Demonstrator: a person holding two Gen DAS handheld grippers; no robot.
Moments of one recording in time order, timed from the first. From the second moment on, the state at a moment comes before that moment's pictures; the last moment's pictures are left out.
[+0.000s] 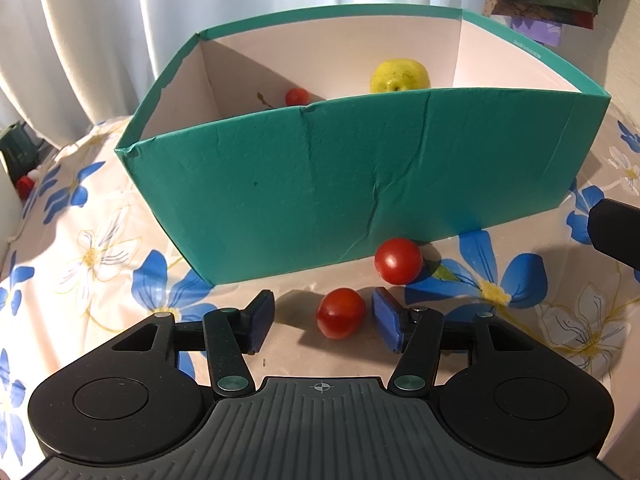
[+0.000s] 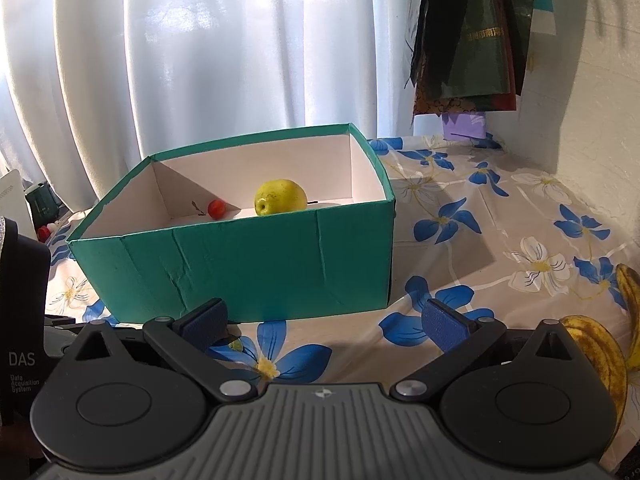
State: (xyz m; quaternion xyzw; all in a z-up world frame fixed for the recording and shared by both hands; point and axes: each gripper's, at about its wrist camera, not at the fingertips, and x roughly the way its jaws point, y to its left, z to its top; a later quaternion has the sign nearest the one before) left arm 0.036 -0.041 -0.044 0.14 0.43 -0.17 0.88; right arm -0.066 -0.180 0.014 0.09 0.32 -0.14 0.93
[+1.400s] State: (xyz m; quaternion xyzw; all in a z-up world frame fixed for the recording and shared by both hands) left arm 0.033 -0.018 -0.011 0.08 0.44 -0.19 0.87; right arm -0.061 -0.175 0.014 0.08 0.33 -0.13 0.93
